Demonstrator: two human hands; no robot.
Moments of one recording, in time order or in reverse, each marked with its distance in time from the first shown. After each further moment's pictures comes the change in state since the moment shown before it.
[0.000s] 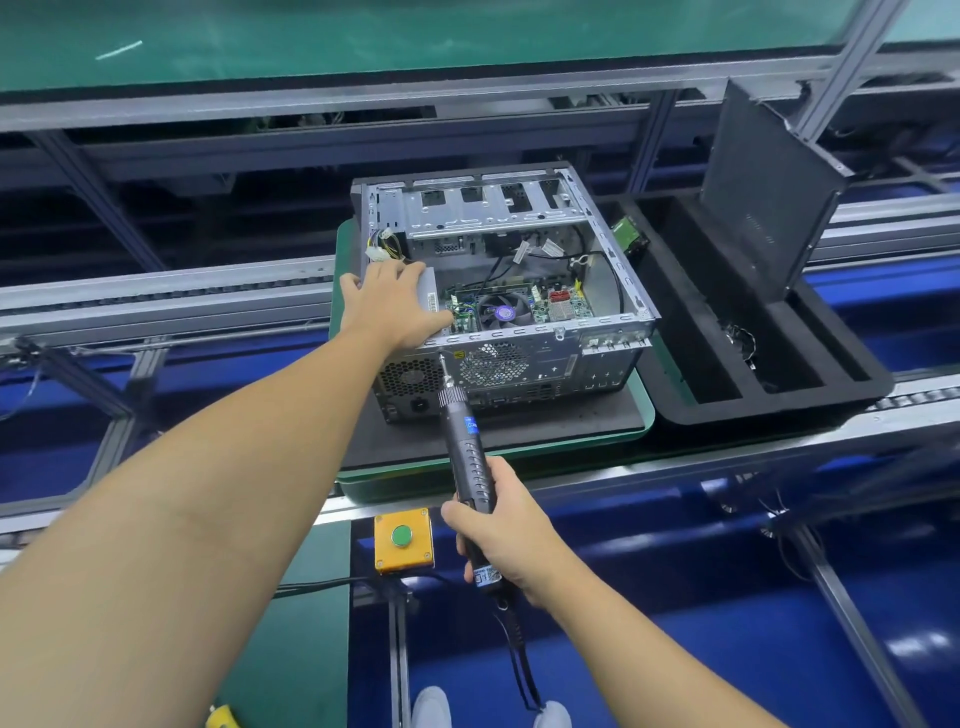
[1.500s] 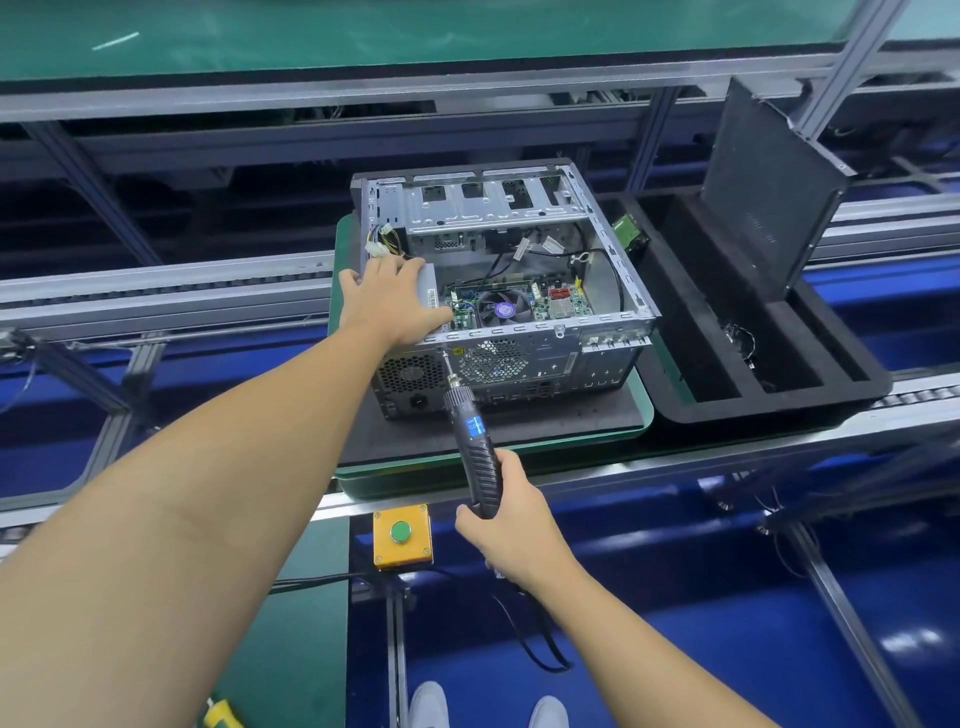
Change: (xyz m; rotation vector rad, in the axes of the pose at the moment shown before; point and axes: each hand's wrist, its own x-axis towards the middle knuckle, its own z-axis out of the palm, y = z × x) left_hand 0.002 -0.003 0.004 -0.016 0.012 0.000; right_hand 0.006 0.012 -0.006 -0.388 0.165 -0.024
